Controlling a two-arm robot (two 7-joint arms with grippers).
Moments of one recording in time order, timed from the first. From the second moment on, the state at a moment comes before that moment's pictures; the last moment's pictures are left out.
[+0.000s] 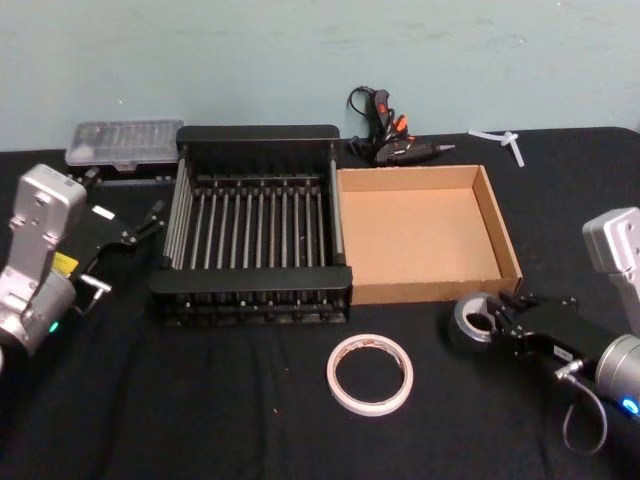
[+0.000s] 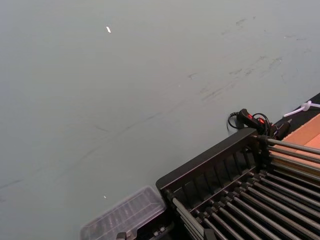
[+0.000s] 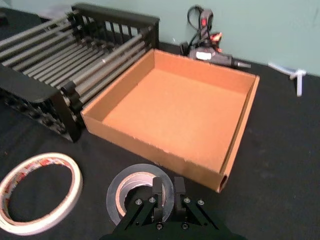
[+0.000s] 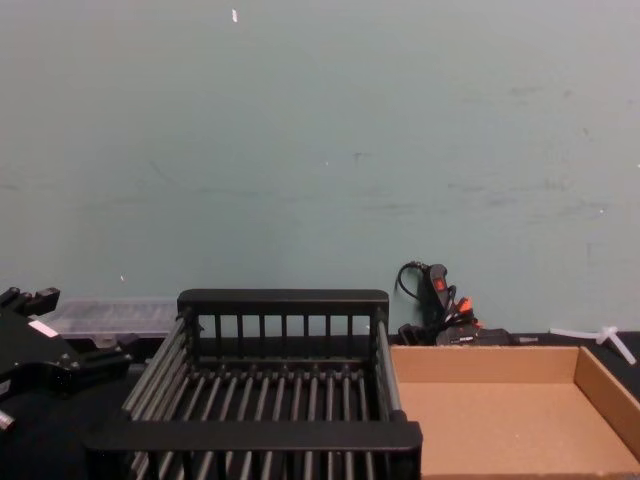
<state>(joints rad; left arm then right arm) -0.20 0.60 0.45 -1.41 -0.25 -0.12 0.03 -0.16 0.53 -0.16 -1.79 0.36 0.37 0.27</state>
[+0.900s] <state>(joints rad) -0.20 0.60 0.45 -1.41 -0.25 -0.12 0.03 0.03 0.48 -0.17 -1.73 0.35 0.26 0.28</state>
